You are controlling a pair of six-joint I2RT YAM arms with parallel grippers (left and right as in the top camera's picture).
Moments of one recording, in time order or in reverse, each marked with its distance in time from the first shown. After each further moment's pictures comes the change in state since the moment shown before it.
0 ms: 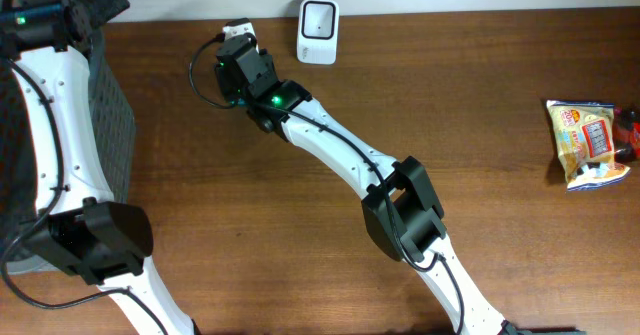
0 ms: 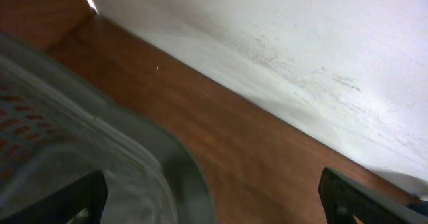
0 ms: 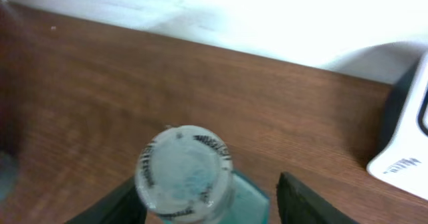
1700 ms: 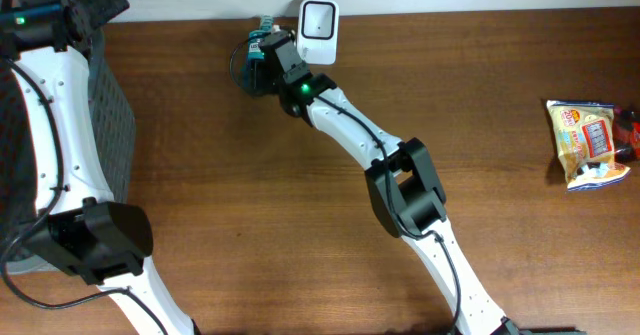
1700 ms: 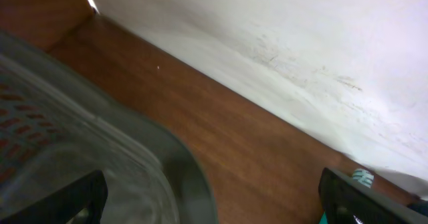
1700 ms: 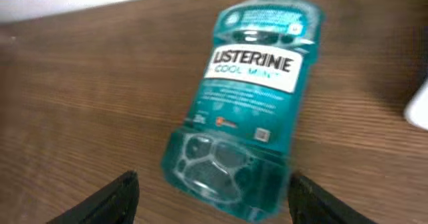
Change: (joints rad) left arm 0.001 0.000 0.000 -0.002 0.000 0.000; right arm -0.138 0.152 0.018 0.050 -0.261 0.257
